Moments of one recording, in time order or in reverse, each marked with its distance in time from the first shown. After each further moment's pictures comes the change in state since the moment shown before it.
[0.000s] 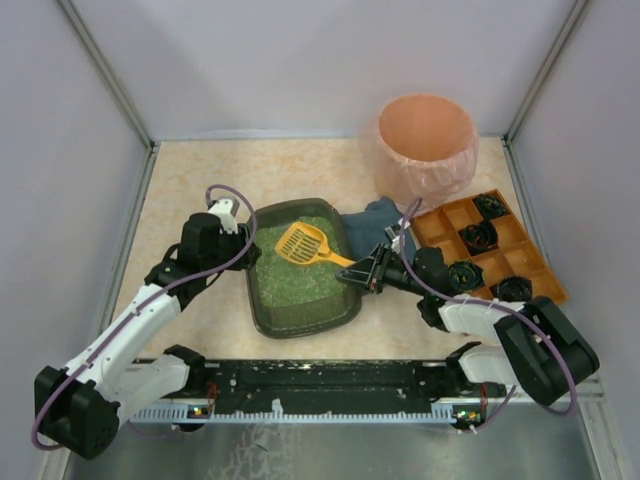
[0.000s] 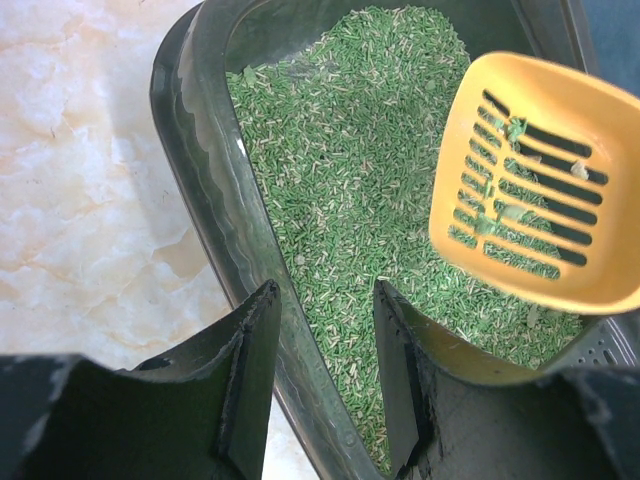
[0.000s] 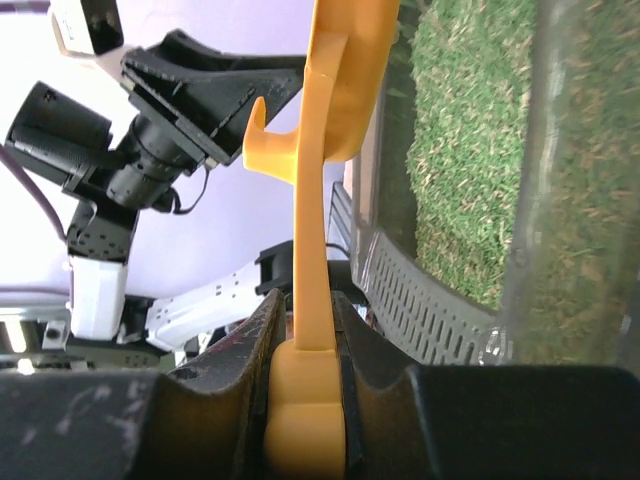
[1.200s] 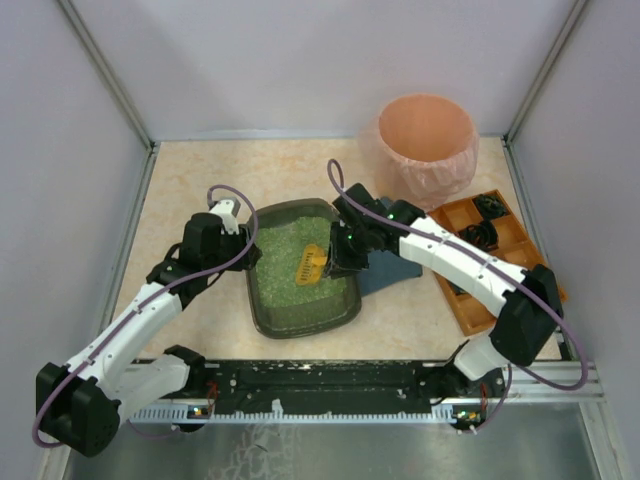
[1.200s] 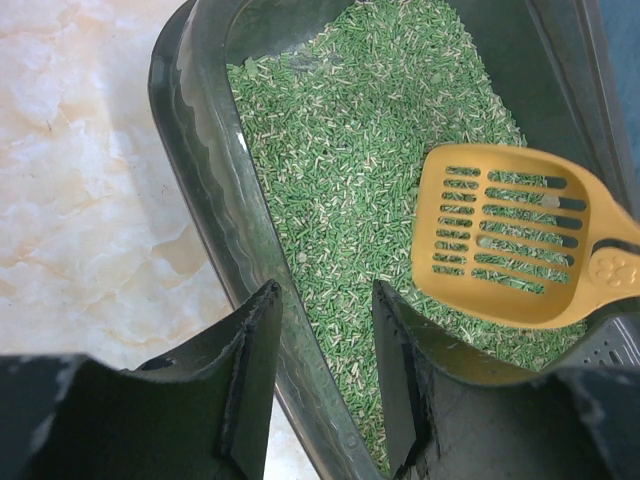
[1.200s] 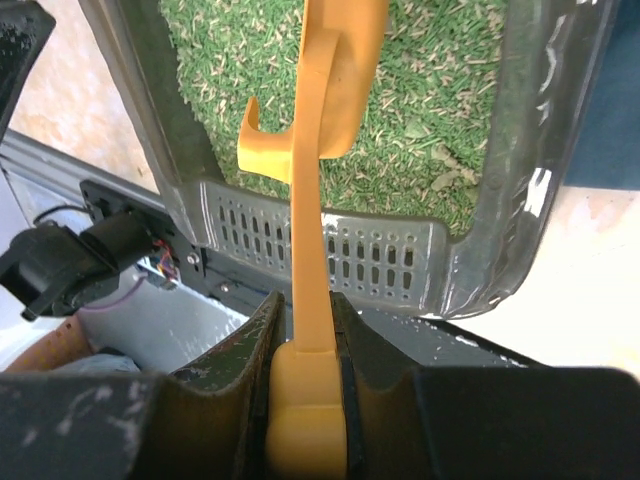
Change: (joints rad) left arm 0.000 0.018 0.000 -0.001 -0.001 -0.003; right arm 0.269 0.216 1.035 -1.731 0.438 -0.528
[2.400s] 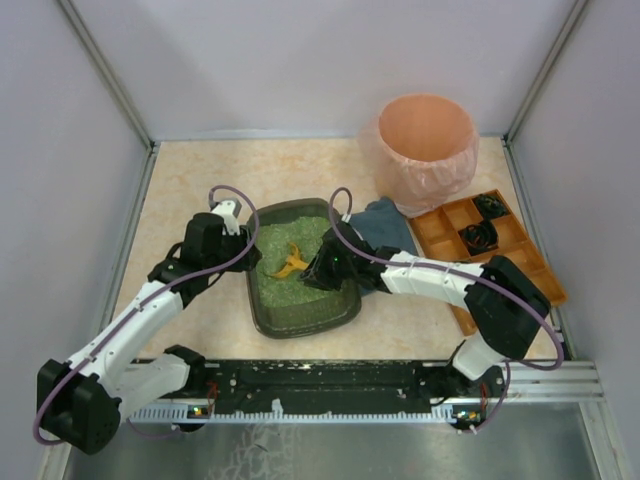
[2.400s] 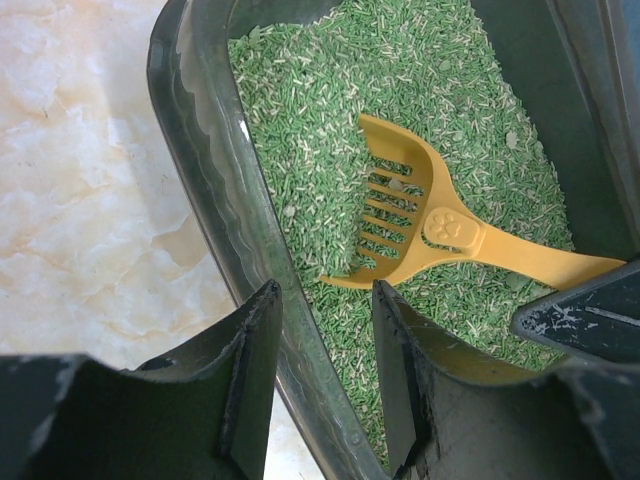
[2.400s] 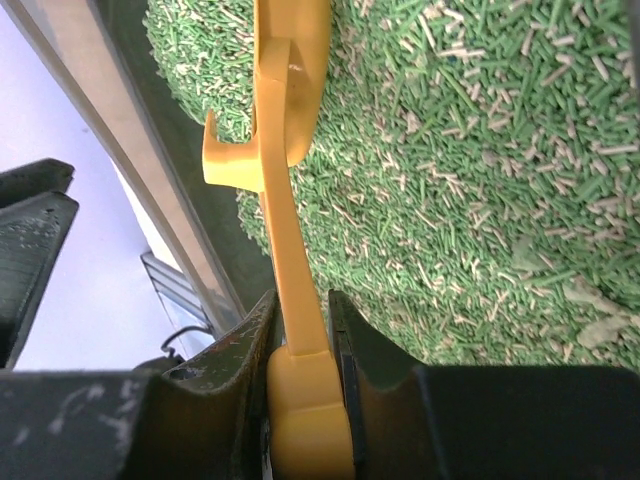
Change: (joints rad) left arm 0.000 0.011 0.000 -0.014 0.000 0.000; right arm 0.092 0.077 -0.387 0.702 0.116 0.445
